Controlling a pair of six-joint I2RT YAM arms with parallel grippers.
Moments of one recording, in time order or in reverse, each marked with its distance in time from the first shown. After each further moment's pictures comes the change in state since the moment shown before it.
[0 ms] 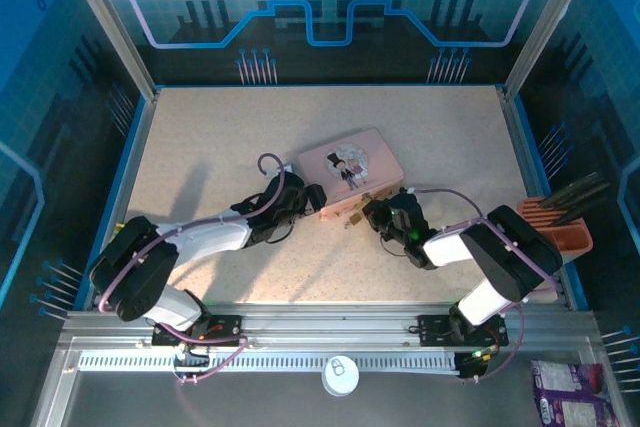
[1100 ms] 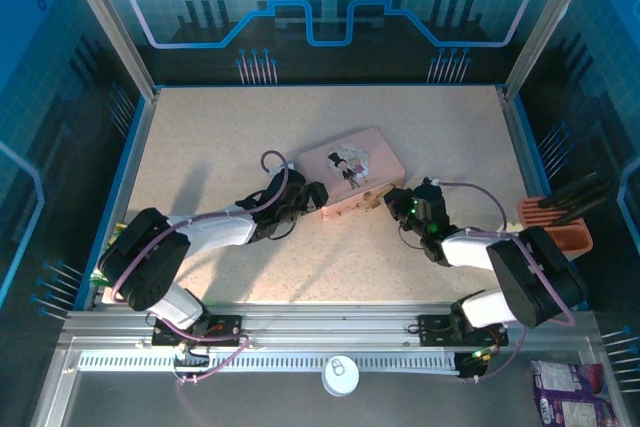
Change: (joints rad) left arm 0.018 0.052 0.021 0.043 0.040 0.014; right arm -0.182 -0.193 -0.016 -0.135 -0.028 -0.104
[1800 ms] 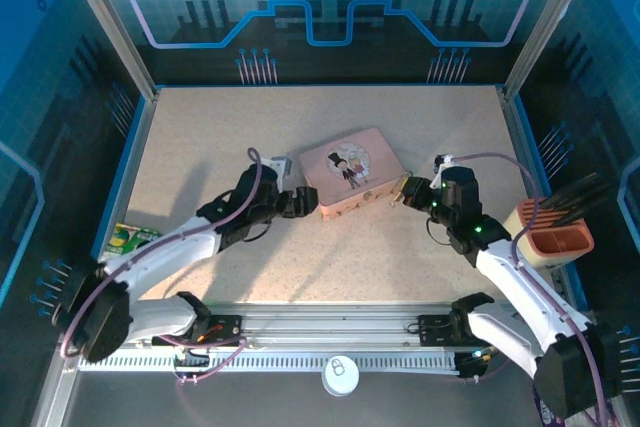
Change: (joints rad) left arm 0.054 -0.374 -0.046 -0.249 0.127 0.360; right arm -0.066 -0.483 0.257 -0.792 -0.058 -0.579
